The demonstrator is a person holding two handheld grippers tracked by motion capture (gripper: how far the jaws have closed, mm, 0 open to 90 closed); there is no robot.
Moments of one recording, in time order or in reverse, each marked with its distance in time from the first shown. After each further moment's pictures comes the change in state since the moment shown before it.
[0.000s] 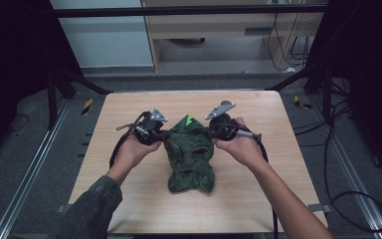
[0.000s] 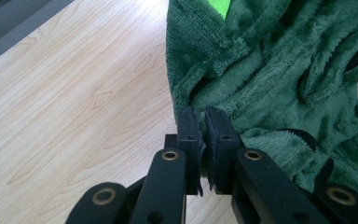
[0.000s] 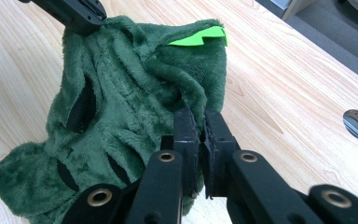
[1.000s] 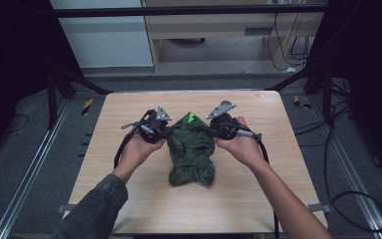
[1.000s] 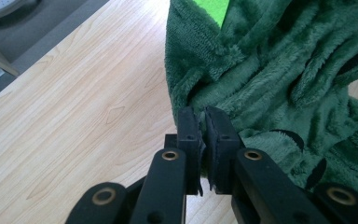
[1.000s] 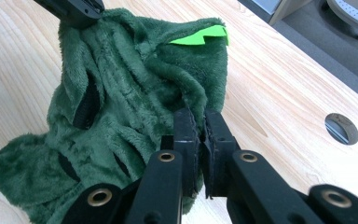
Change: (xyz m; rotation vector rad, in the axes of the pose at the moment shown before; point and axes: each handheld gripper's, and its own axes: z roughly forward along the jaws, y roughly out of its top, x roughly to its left) left arm -0.005 0.010 0.006 -0.017 0.059 0.049; right arm -0.005 -0.004 0.004 -0.011 -0.043 -0.020
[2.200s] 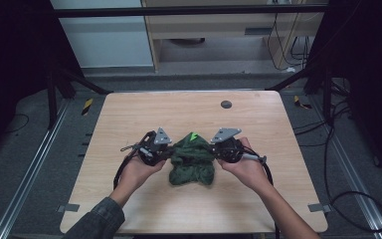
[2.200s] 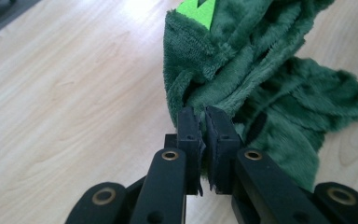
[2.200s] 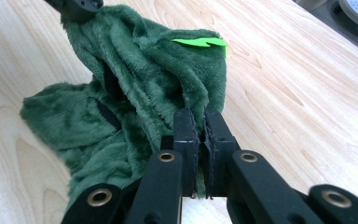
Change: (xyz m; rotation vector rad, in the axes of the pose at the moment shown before) left arm -0.043 -0.047 -0.002 -0.032 -0.068 0.016; right arm 0.034 -0.052 -0.006 -0.024 0.028 -0.031
